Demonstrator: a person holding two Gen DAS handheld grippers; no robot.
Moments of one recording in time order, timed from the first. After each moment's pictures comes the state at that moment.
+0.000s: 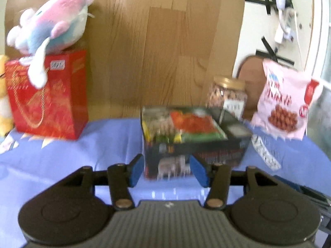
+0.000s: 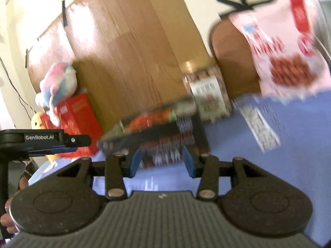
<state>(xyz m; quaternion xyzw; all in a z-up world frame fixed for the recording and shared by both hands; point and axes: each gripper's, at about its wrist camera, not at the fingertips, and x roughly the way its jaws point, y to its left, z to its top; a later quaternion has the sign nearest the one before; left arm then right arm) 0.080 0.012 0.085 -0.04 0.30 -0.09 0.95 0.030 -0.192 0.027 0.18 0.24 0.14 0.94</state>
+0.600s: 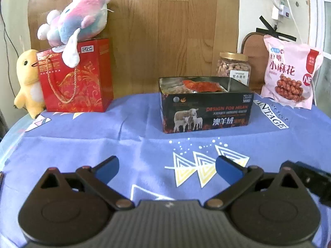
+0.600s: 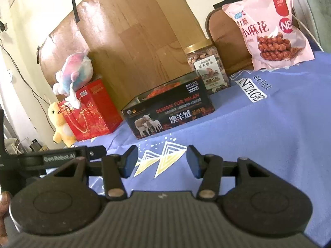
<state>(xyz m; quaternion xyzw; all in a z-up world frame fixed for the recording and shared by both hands) -0.001 0.015 0.063 0.01 0.31 -0.03 0.95 -0.044 -0.182 0.032 0.20 0.24 0.14 0.94</state>
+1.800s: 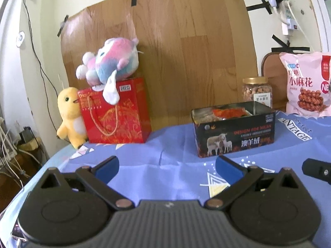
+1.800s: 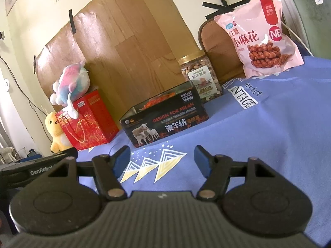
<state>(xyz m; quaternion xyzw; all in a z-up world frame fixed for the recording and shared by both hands) -0.041 0.012 0.083 0.07 0.21 0.07 0.97 -0.056 -0.181 0.037 0.21 0.22 0.12 0.95</state>
